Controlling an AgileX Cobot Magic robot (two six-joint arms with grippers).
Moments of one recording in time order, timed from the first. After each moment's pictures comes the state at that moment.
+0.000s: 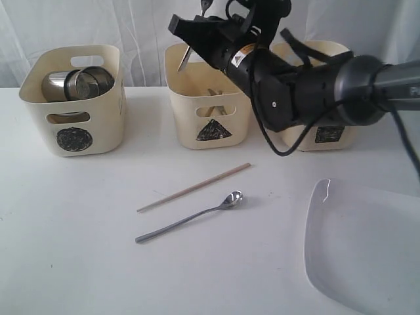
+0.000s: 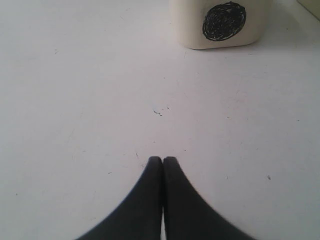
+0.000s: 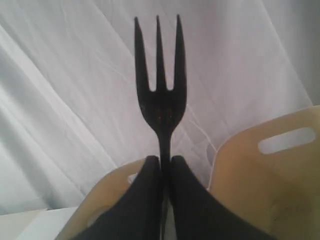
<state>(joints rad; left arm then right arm) 0.08 0.00 0.02 -0.10 0.42 0.13 0.43 1.89 -1.25 0.14 -0.62 0.39</state>
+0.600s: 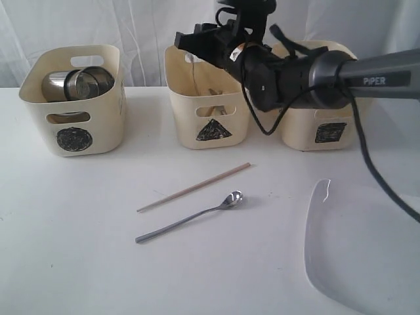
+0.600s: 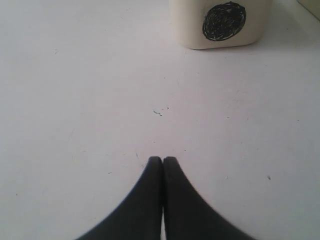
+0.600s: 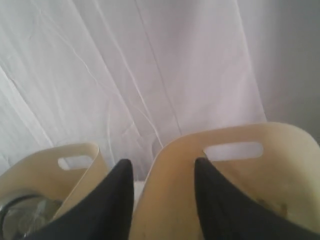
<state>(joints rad) 0.08 0.00 0.02 -0.10 0.42 0.13 0.36 2.05 -1.47 0.14 -0.45 0.17</state>
